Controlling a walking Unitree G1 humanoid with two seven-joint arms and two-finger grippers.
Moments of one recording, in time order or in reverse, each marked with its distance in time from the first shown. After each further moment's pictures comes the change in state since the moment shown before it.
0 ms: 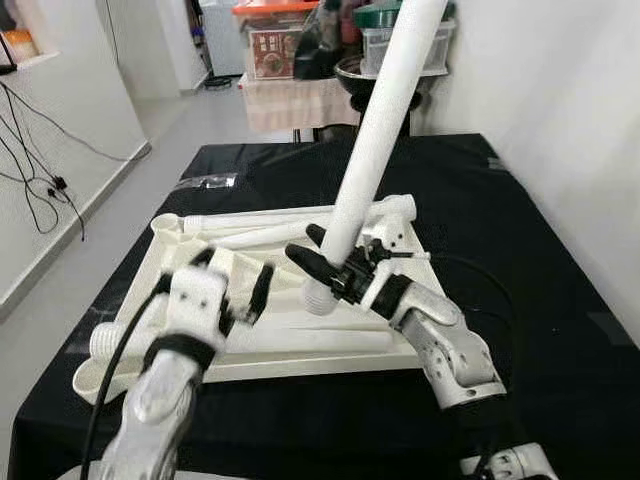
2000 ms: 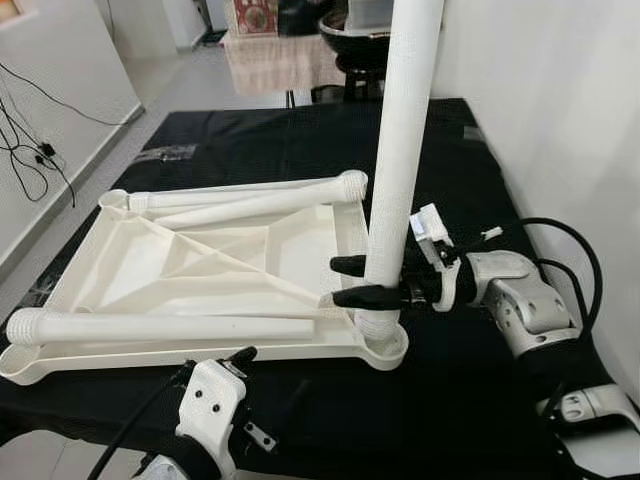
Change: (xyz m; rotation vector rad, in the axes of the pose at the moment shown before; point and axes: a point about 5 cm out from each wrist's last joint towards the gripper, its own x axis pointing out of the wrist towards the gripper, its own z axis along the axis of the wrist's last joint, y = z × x) left arm -0.084 -0.045 0.001 -0.138 0.262 -0.416; right arm -0.053 -0.036 0.028 -0.071 0.284 0.619
